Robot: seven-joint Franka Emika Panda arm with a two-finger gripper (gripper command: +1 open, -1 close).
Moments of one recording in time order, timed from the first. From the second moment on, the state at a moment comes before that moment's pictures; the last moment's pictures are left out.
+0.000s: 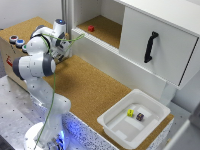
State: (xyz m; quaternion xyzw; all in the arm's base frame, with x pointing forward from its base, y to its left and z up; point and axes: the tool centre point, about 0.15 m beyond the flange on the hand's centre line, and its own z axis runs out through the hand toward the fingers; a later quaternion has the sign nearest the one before) arm 0.314 0.336 0.324 -0.99 -0.03 -0.01 0.15
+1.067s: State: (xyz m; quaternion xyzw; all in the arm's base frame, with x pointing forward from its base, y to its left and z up) arm 0.343 0.350 0.291 -0.98 -0.03 -0.02 0.20
